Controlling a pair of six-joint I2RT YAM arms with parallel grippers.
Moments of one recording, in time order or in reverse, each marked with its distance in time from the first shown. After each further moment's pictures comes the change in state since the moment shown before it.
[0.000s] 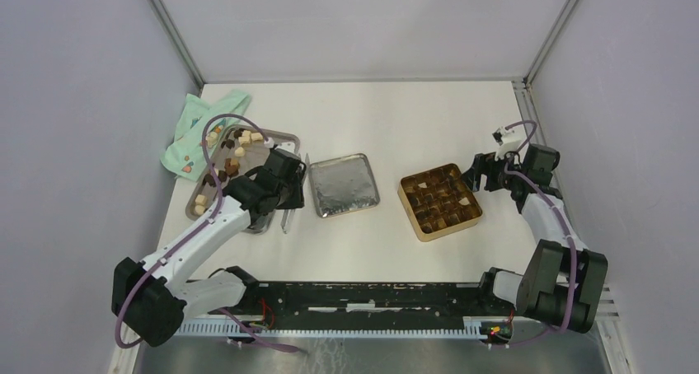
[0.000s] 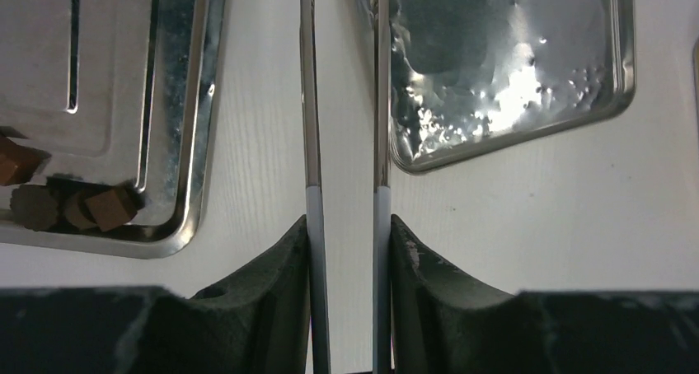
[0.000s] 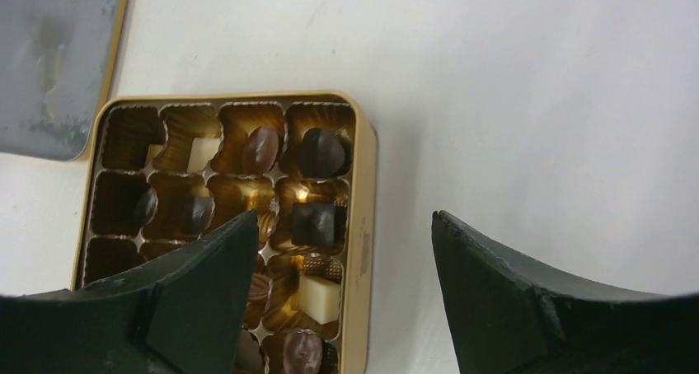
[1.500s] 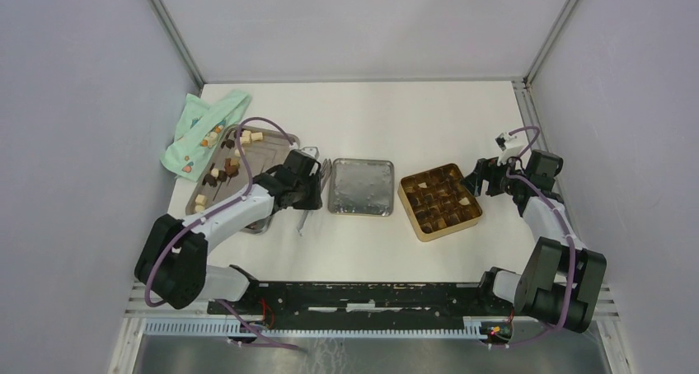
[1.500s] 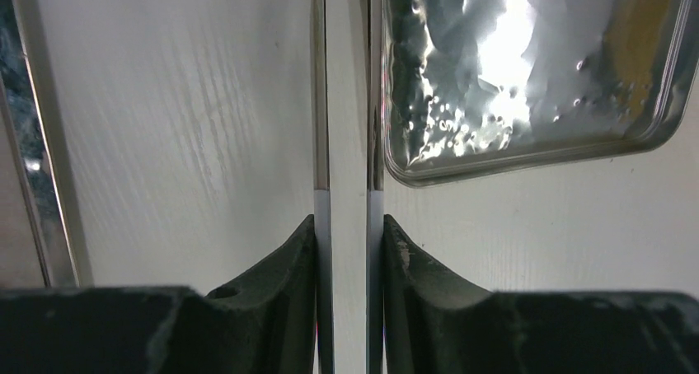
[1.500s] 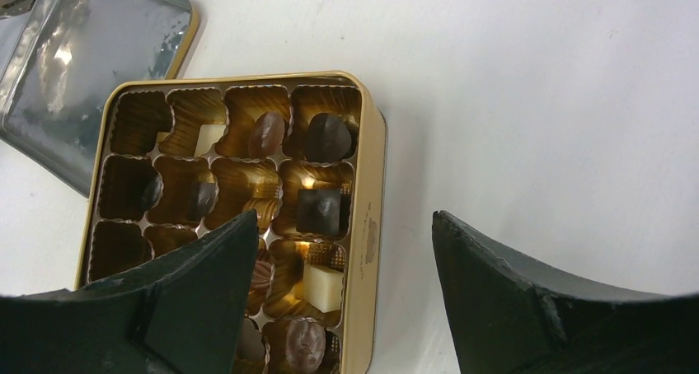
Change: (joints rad) left arm 0.035 0.248 -0.089 0.286 0.196 0.072; right arm -0.048 -0.004 -0.059 0.019 -0.089 -0.018
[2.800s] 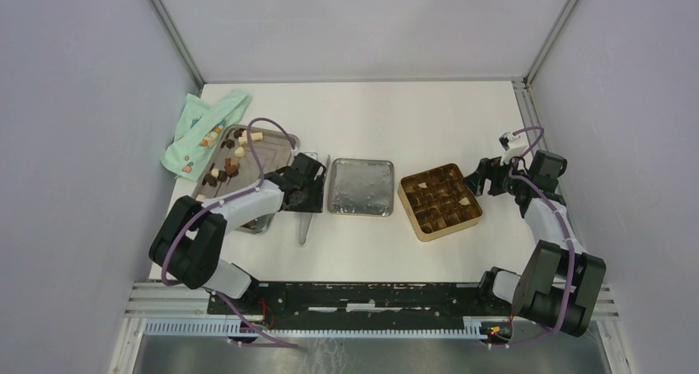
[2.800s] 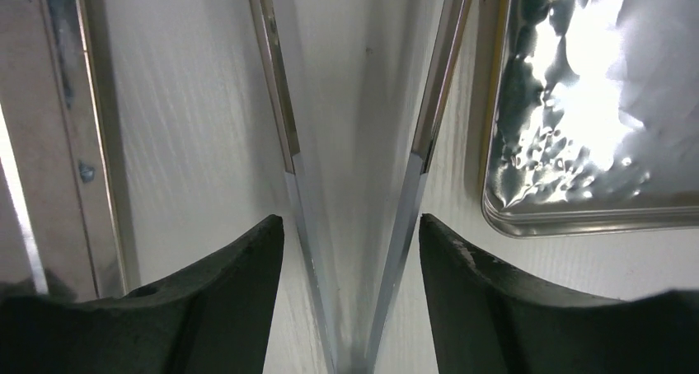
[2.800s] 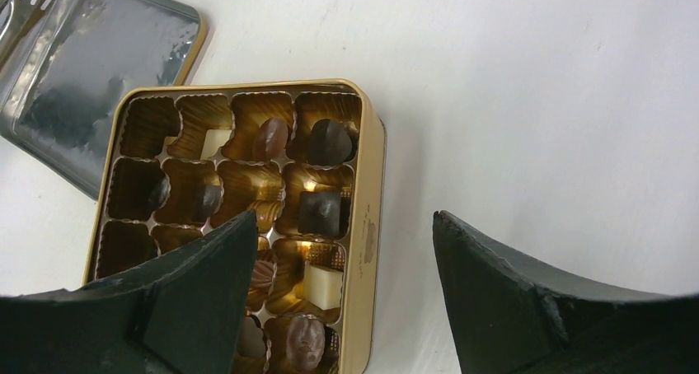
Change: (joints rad) left arm -0.001 0.147 -0.008 0.043 -0.148 0.019; right arm -0.026 -0.019 0.000 0.000 -0.027 -0.003
